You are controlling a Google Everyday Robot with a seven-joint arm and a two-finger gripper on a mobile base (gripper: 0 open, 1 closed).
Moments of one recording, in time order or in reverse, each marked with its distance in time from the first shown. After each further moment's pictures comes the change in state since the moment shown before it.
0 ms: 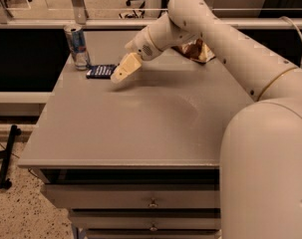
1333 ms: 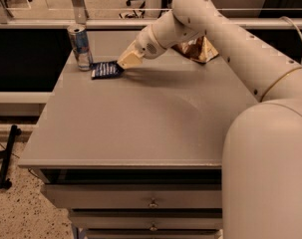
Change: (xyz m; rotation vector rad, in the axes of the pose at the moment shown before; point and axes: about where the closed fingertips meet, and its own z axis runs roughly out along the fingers) arm 0.001 0.000 -0.011 -0.004 0.009 -0.038
